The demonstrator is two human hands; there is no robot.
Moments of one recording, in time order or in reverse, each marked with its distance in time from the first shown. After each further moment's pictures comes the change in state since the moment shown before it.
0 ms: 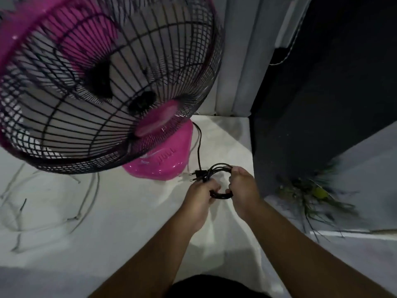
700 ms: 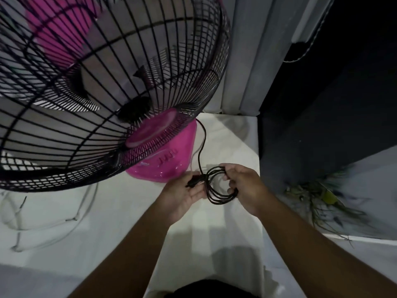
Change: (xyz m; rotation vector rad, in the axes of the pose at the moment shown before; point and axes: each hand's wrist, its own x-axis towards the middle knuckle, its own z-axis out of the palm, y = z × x) left_hand 0.045 0.021 -0.054 -0.223 -0.094 -0.072; right_hand 0.042 -0.012 -0.008 0.032 -0.323 0.053
